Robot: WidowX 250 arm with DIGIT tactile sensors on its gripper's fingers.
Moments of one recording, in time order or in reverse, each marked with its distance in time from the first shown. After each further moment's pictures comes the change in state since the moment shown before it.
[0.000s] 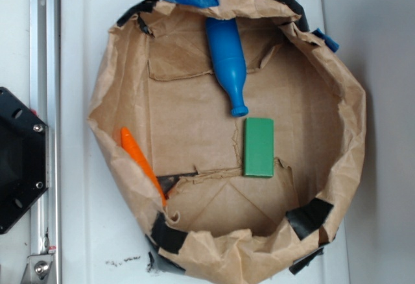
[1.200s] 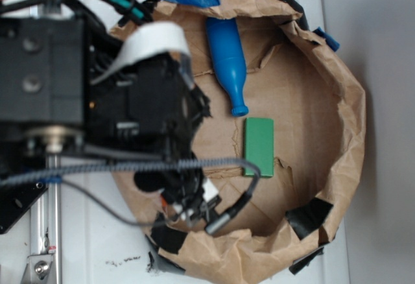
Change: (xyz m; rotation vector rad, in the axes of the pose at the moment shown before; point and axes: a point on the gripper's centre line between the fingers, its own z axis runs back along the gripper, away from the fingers) arm 0.087 0.021 -0.109 -0.061 -0.067 0.676
